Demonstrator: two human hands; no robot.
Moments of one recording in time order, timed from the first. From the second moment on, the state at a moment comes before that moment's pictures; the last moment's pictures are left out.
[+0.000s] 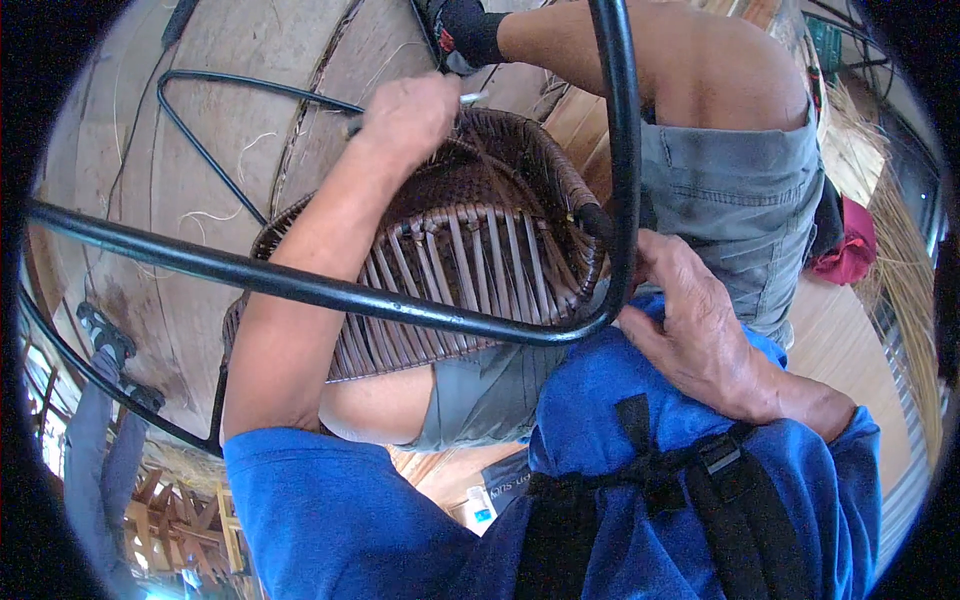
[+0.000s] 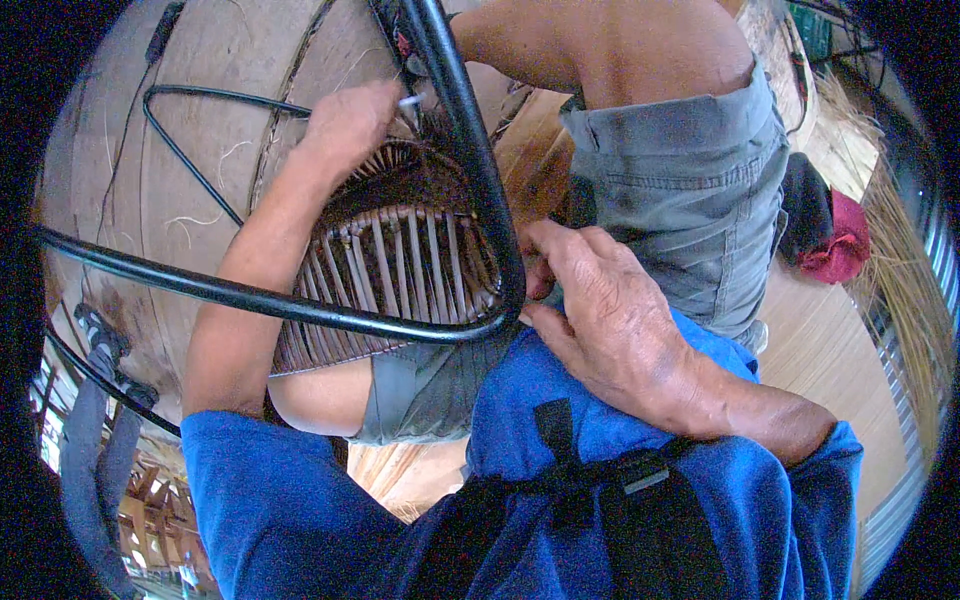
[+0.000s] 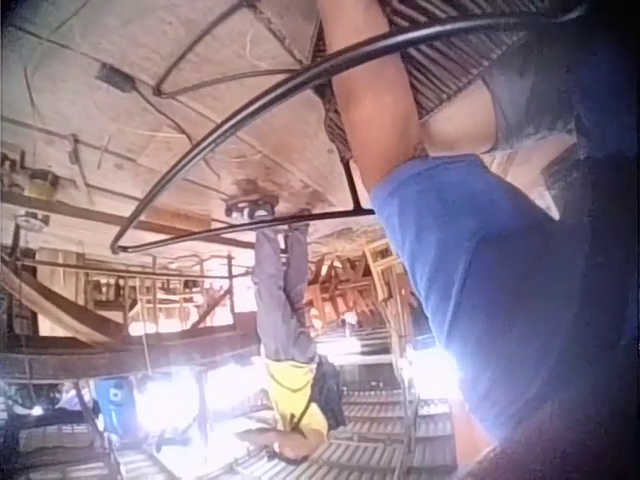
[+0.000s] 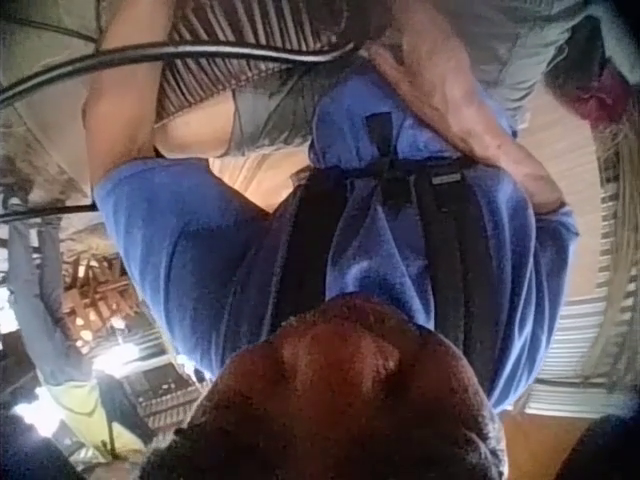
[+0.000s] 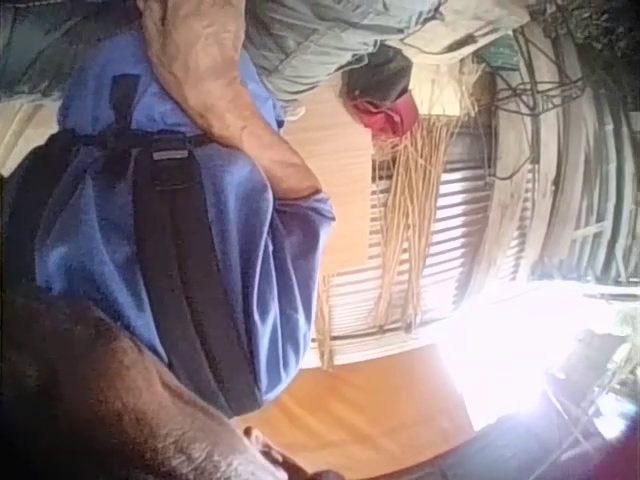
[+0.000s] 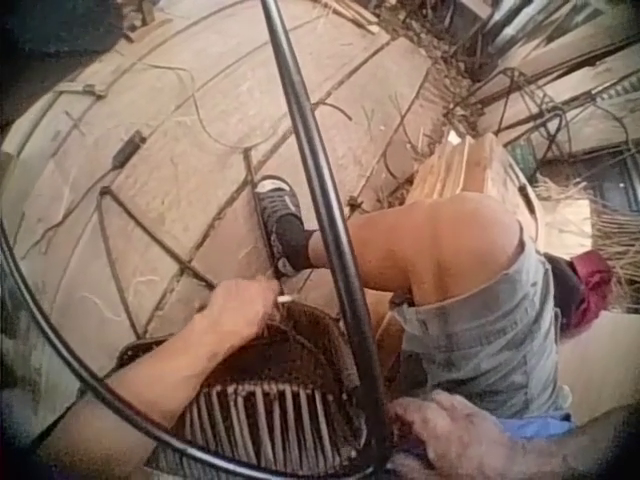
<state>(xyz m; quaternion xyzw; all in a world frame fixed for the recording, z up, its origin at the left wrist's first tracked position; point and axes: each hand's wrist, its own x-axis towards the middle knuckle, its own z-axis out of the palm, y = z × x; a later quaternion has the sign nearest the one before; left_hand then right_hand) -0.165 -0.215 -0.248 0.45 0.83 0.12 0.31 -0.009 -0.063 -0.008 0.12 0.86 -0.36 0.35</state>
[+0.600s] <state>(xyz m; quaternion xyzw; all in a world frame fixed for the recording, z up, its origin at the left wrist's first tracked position) -0.181 -0.265 -0.171 0.31 0.92 0.23 -0.07 -0.149 -0.064 -0.148 0.12 0.63 -0.59 0.48</state>
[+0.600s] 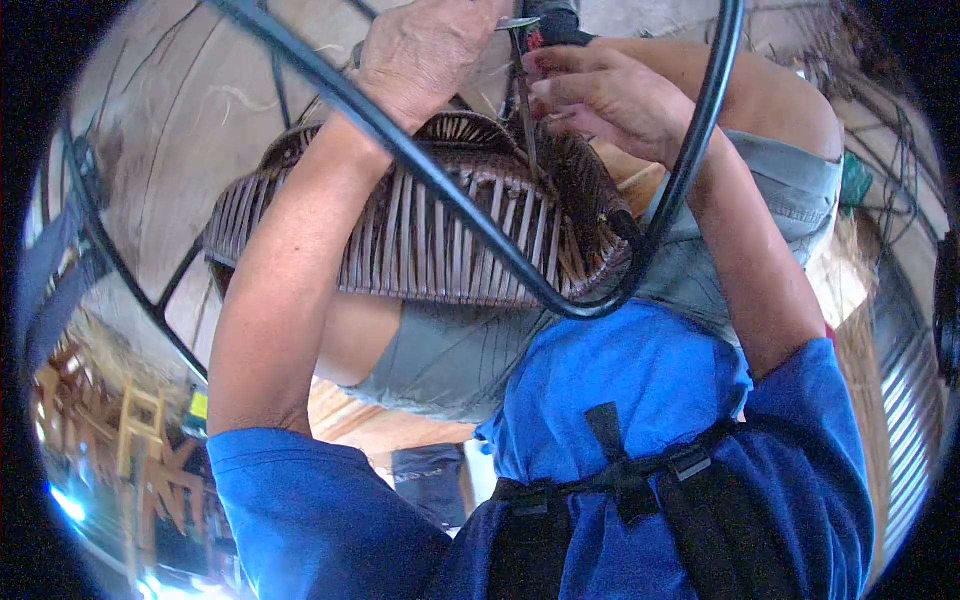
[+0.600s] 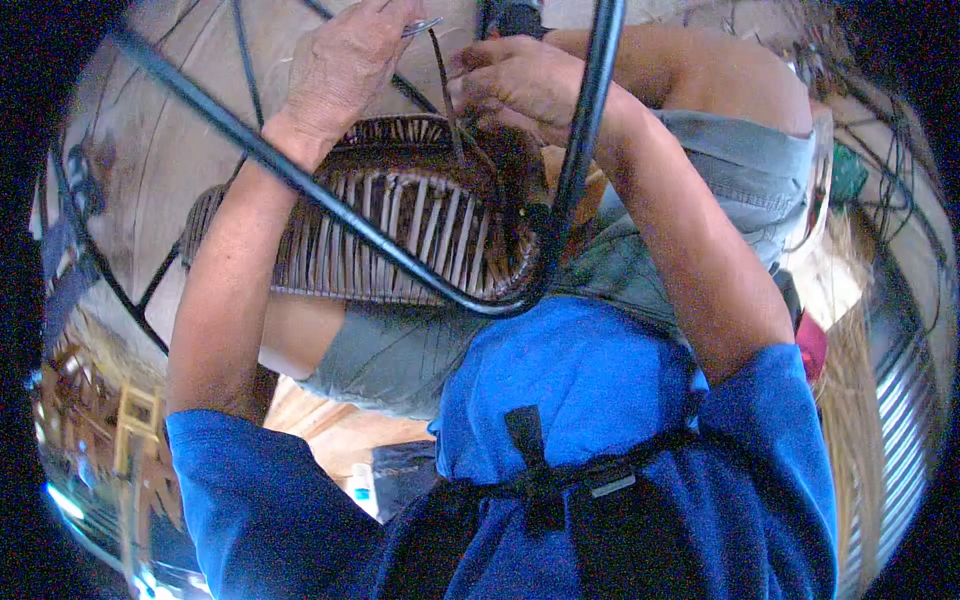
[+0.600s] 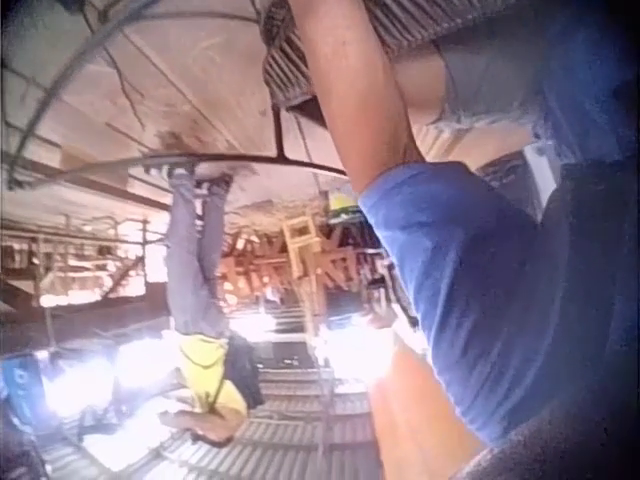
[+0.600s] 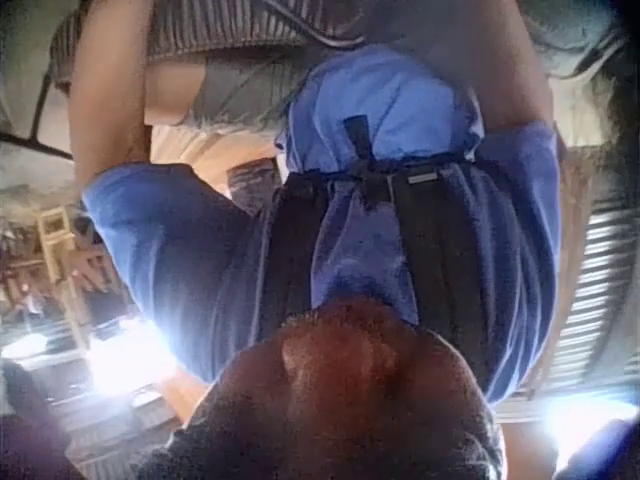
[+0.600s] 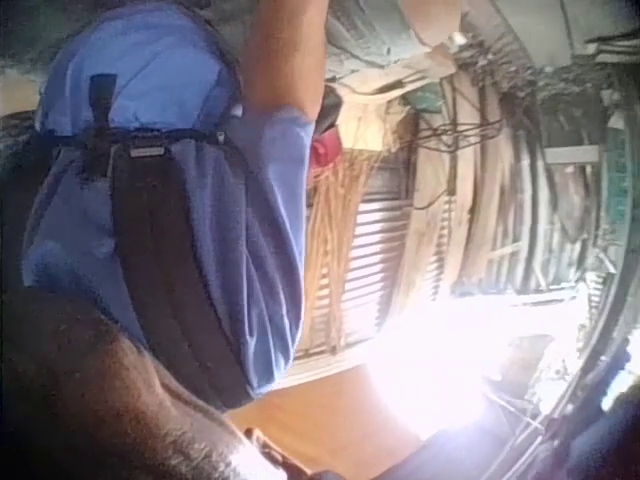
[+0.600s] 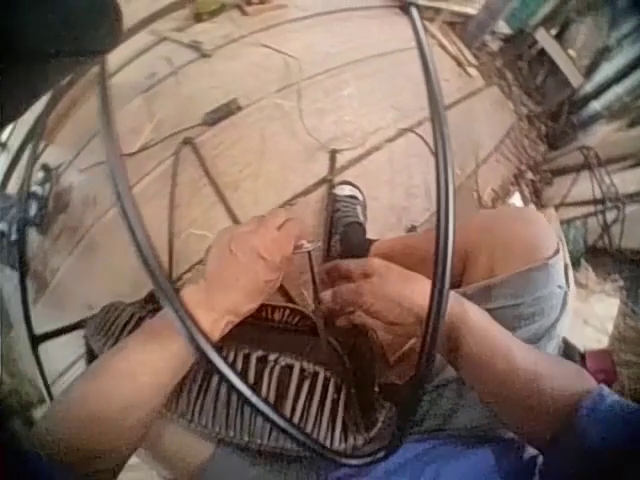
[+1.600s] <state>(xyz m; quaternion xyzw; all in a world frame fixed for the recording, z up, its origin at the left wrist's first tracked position) 0.059 -0.199 -0.079 -0.13 0.90 0.40 -0.04 -0.160 -0.086 -0.259 -0.12 0.69 -0.37 0.60</state>
